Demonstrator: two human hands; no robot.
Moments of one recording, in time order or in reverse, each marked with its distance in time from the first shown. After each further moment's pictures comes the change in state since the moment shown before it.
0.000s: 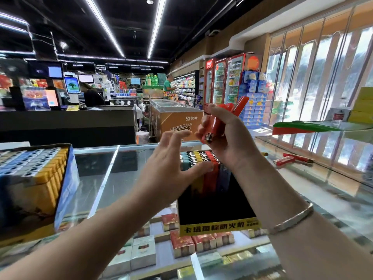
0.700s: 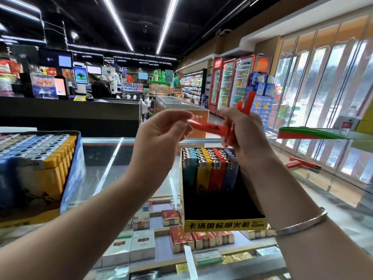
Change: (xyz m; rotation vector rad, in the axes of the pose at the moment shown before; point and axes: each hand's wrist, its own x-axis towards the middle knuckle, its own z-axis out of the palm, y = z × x) left_hand 0.005 0.011 -0.025 -0.810 0.293 -0.048; right_hand -0.005 -0.006 -0.006 -0.454 0.128 -0.108
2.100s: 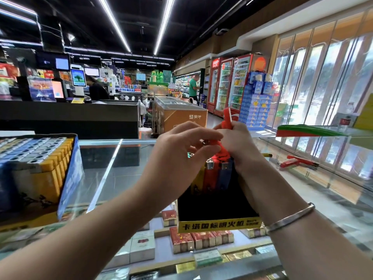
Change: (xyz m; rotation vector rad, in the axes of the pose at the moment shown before) left_hand -0.014 0.004 0.019 0.446 -0.189 0.276; right_hand 0.005 0.014 0.001 -0.432 0.097 0.091
